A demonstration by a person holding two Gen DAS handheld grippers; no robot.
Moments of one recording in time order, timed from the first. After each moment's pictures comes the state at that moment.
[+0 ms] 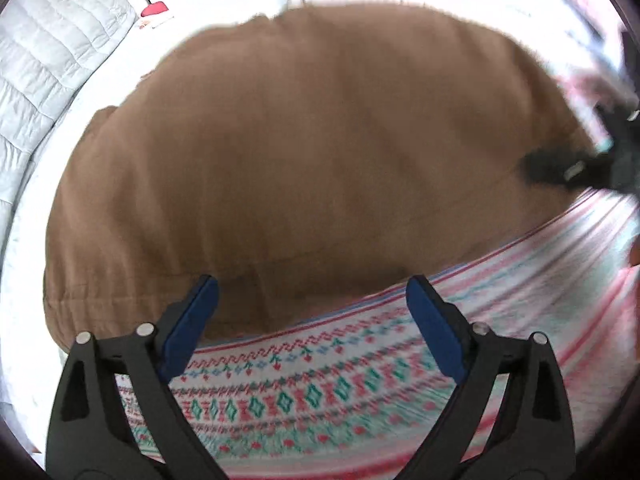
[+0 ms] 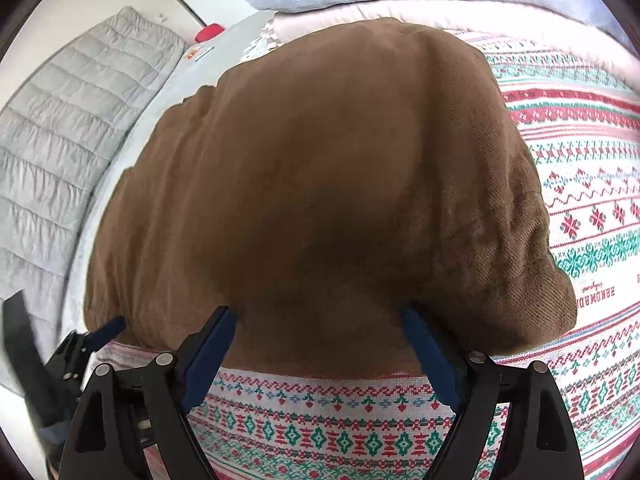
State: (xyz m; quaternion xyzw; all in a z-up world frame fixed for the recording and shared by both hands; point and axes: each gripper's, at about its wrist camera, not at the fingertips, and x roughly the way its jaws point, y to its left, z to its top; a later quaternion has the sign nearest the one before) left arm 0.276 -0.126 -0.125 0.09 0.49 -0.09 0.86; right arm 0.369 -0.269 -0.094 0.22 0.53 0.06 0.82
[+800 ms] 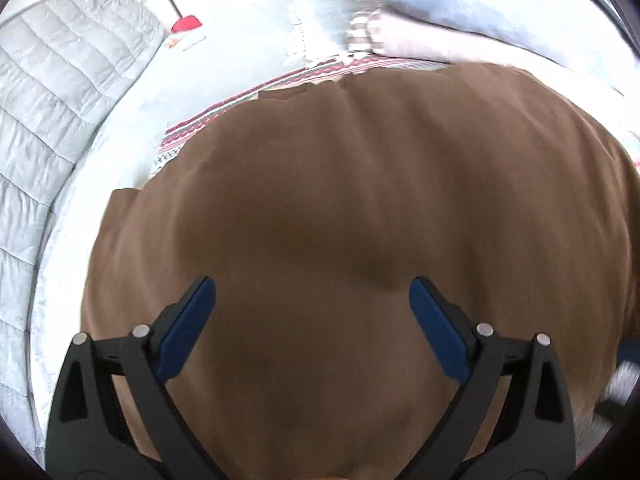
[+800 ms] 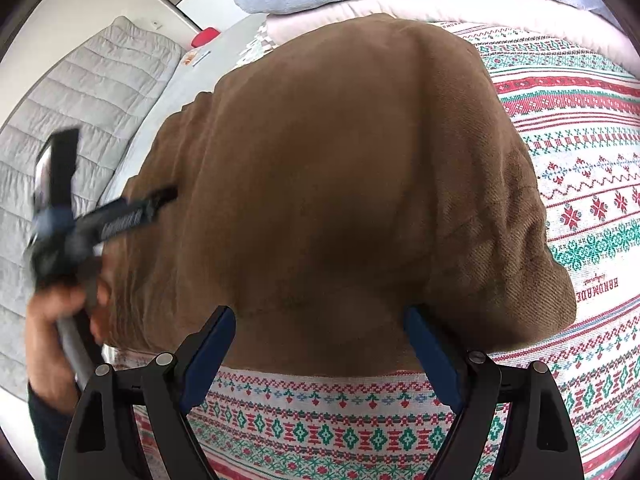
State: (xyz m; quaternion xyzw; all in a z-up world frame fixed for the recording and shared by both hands) left arm 0.441 -0.120 -0.121 0.11 0.48 0.01 0.87; right arm 0.368 -0.275 -0.094 0.24 0.53 0.06 0.81
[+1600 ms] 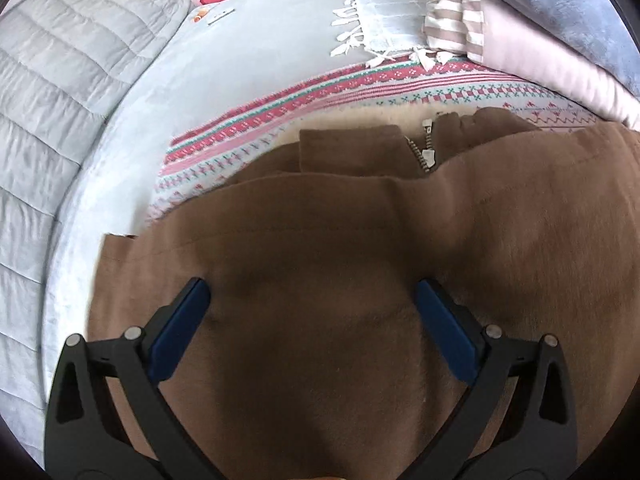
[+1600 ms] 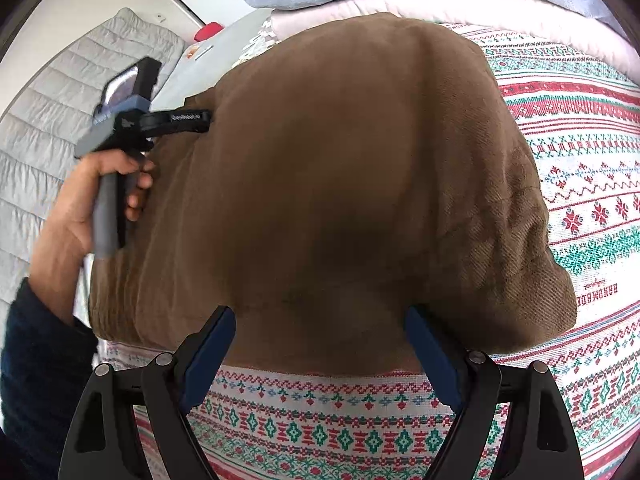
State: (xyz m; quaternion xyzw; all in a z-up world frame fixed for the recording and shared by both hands) left arm 0.553 -0.112 -0.130 0.11 0.51 0.08 0.85; right arm 0.360 -0.274 -0.095 0.22 0.54 0.06 0.81
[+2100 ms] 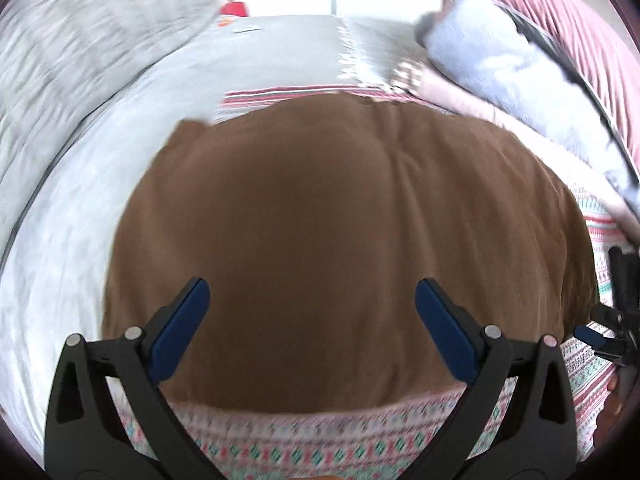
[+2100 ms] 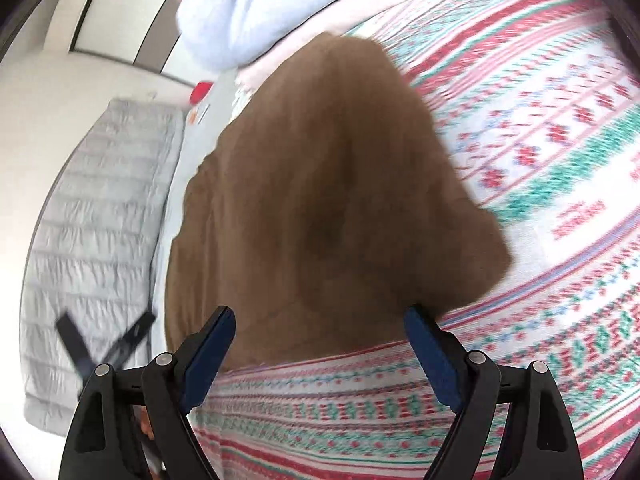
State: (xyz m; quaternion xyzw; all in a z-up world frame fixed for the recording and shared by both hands) left arm 0.310 -0.038 -0.082 -0.05 0.44 0.01 0.90; right arm 0.317 -0.342 -0.095 0.42 0.48 0.07 0.77
